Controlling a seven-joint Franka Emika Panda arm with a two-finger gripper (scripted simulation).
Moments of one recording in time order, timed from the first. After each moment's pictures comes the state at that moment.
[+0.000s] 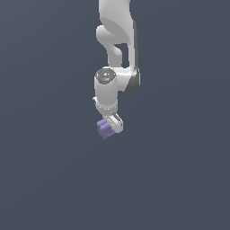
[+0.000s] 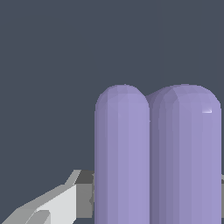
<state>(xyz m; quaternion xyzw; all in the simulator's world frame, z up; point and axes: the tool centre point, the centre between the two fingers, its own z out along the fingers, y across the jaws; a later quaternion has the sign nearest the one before) -0.049 -0.032 0.097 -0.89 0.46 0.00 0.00</state>
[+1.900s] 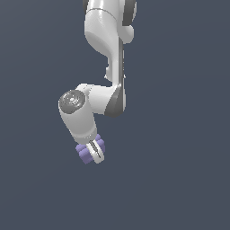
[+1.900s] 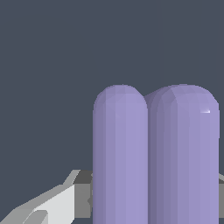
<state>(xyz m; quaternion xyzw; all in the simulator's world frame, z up) 0.086 -0.110 0.109 -0.89 0.46 0.00 0.00</state>
